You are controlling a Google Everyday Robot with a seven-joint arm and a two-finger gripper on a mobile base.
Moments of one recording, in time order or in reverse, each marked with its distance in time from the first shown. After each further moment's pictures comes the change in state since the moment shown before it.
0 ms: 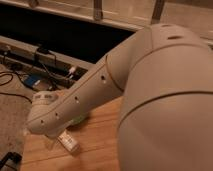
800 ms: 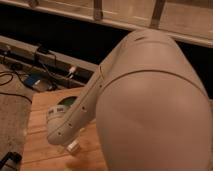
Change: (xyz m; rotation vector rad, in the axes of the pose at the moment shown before) arm 0.039 -0.009 0.059 0.019 0.018 0.135
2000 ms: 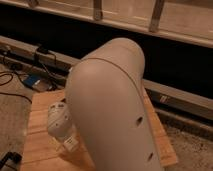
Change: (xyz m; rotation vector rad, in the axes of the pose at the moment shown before) arm -0.038 0.012 0.064 -0.107 0.017 -0.034
